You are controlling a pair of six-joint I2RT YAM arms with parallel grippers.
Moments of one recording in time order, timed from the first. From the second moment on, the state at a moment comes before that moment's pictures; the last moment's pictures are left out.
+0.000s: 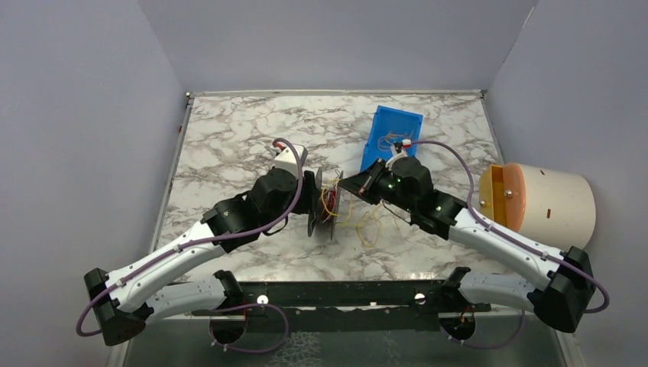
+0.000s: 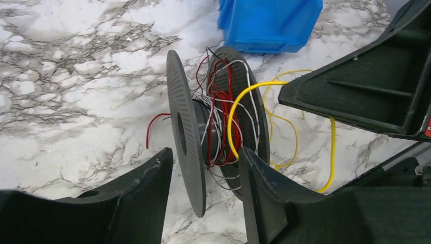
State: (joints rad) left arm -0.96 0.95 0.97 -0.52 -0.38 -0.49; right arm 0.81 1.10 0.82 -0.05 0.02 1.19
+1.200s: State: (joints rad) left arm -0.94 1.08 0.90 -0.41 -0.34 -0.46; right arm 0.84 1.17 0.88 -0.06 0.10 1.22
